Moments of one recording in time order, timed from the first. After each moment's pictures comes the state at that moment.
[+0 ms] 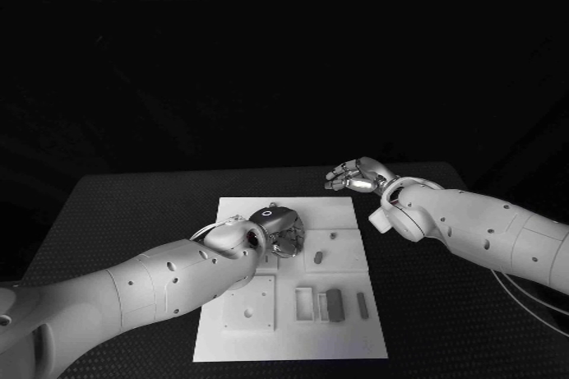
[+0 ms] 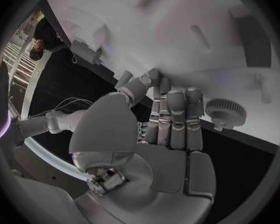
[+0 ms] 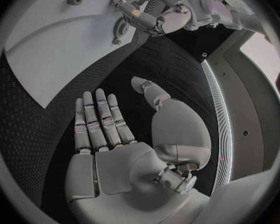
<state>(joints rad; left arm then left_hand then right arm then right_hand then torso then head) 1.16 -0.36 -0.13 1.12 -1.50 -0.30 -0.03 1.19 -0.11 0.64 -0.28 0.08 1.05 0.10 0.31 0.55 1.32 0.04 0.12 0.27 1.17 -0.07 1.30 0.50 0.04 0.98 -0.15 0.89 1.31 1.21 -0.69 -0.03 1.11 -0.69 -0.28 0.18 0.98 -0.15 0.47 -0.24 0.56 0.73 0.19 0.33 0.39 1.00 0.18 0.12 0.07 0.75 0.22 0.32 0.37 0.15 0.53 0.22 0.07 1.14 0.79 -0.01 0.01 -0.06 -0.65</state>
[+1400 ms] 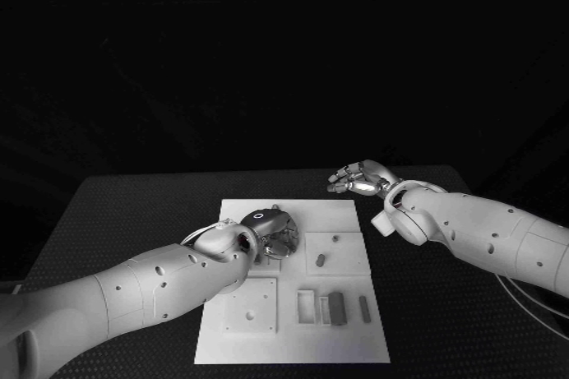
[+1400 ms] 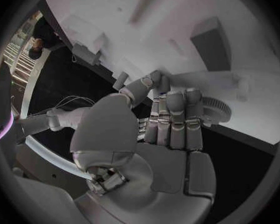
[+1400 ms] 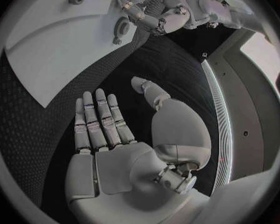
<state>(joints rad) 1.14 -0.42 -0.11 1.15 -1.50 -0.33 -0.02 1.18 -0.09 0.66 -0.28 0.10 1.07 0.09 0.32 0.55 1.35 0.03 0.14 0.28 1.18 -0.08 1.31 0.50 0.05 1.00 -0.16 0.90 1.31 1.21 -0.69 -0.03 1.10 -0.69 -0.28 0.18 0.98 -0.15 0.47 -0.24 0.56 0.73 0.19 0.33 0.39 1.00 0.18 0.12 0.07 0.75 0.22 0.32 0.37 0.15 0.53 0.22 0.07 1.14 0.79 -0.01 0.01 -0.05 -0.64</state>
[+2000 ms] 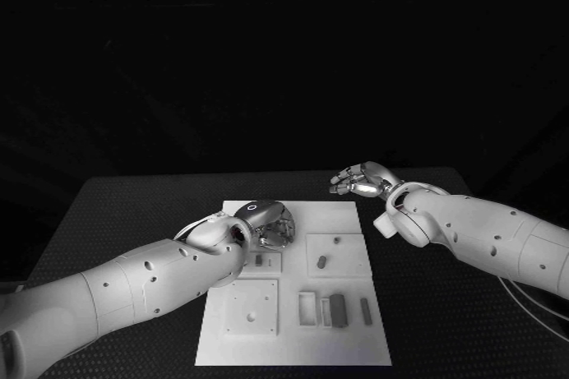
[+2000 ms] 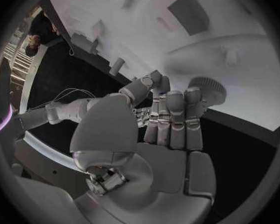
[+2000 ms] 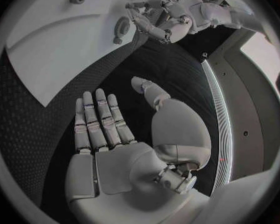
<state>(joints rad) 1.15 -0.46 -0.05 1.18 -1.49 -0.33 -0.02 1.18 -0.09 0.66 -0.28 0.11 1.07 0.08 0.32 0.55 1.35 0.03 0.14 0.28 1.18 -0.08 1.31 0.50 0.05 1.00 -0.15 0.90 1.31 1.21 -0.69 -0.03 1.10 -0.69 -0.28 0.18 0.98 -0.15 0.47 -0.24 0.56 0.73 0.19 0.33 0.39 1.00 0.18 0.12 0.07 0.75 0.22 0.32 0.37 0.15 0.53 0.22 0.07 1.14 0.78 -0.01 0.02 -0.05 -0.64</state>
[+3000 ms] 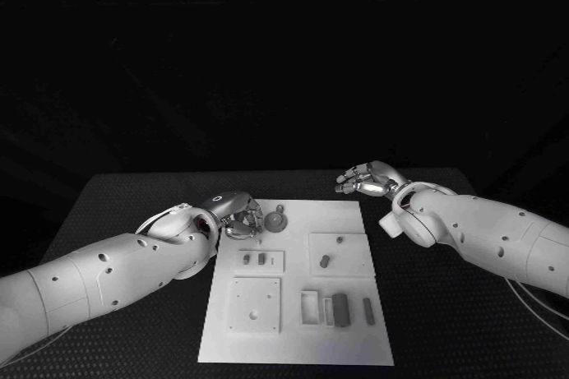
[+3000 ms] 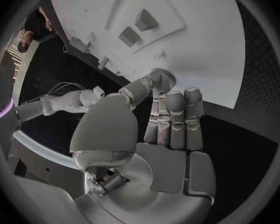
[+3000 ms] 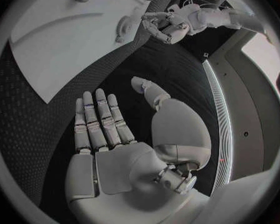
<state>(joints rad) 1.18 -0.62 -0.05 1.24 -1.43 -0.33 -0.02 1.17 -0.10 0.67 -0.28 0.11 1.07 0.08 0.32 0.55 1.35 0.03 0.14 0.28 1.18 -0.08 1.31 0.50 0.05 1.00 -0.15 0.90 1.31 1.21 -0.70 -0.03 1.10 -0.69 -0.28 0.18 0.98 -0.15 0.47 -0.24 0.56 0.73 0.19 0.33 0.39 1.00 0.18 0.12 0.07 0.75 0.22 0.32 0.37 0.15 0.53 0.22 0.07 1.14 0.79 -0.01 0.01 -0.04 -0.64</state>
